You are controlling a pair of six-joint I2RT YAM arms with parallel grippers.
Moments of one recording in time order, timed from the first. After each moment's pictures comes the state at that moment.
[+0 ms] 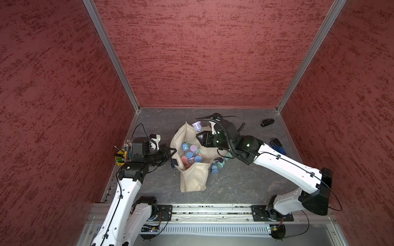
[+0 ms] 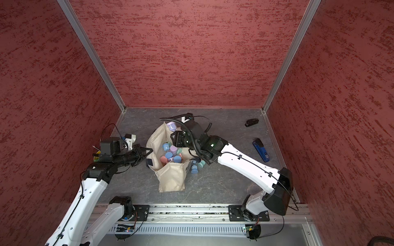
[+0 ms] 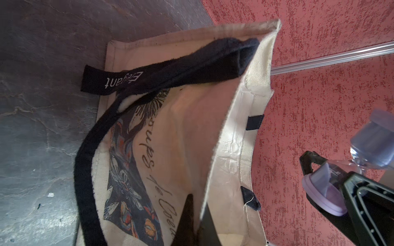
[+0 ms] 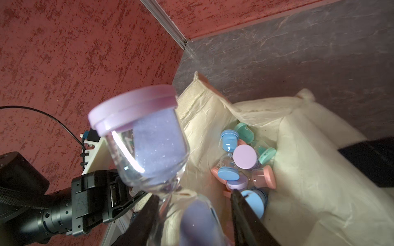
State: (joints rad) left arm -0.06 0.78 0.77 -0.67 0.62 -0.81; right arm 0.95 1.50 1.47 -0.50 0.07 0.79
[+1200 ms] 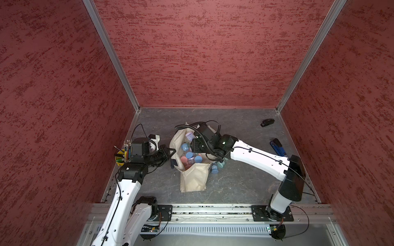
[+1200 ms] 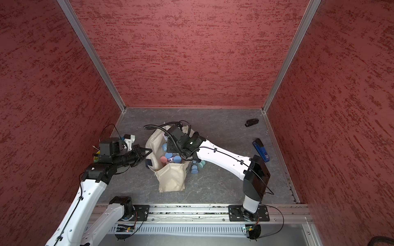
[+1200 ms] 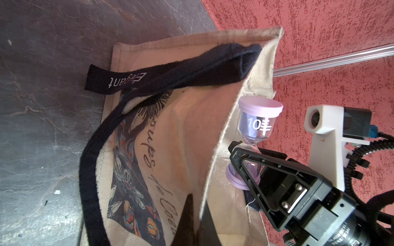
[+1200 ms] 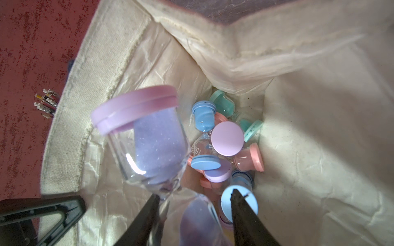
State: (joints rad) left arm -0.06 0.77 0.78 -0.68 0.60 -0.81; right arm 0.99 1.73 1.57 -0.64 0.12 0.86
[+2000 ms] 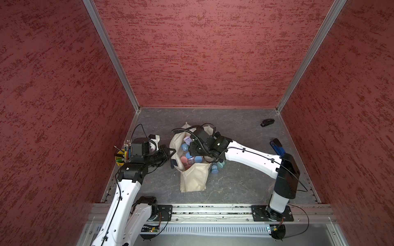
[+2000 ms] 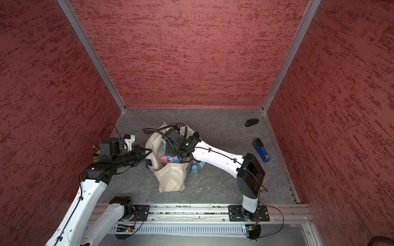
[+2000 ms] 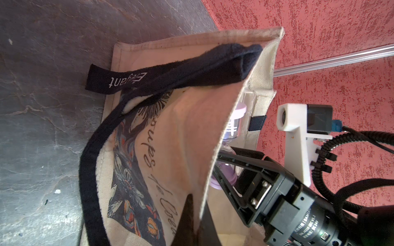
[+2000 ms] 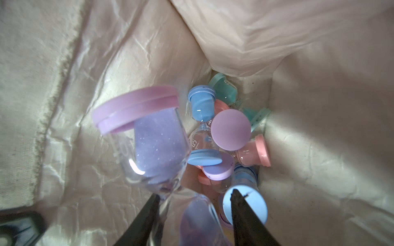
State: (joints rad) left arm -0.06 0.77 0.78 -0.69 0.60 -0.81; right arm 1.01 1.80 1.57 -0.64 0.09 0.87
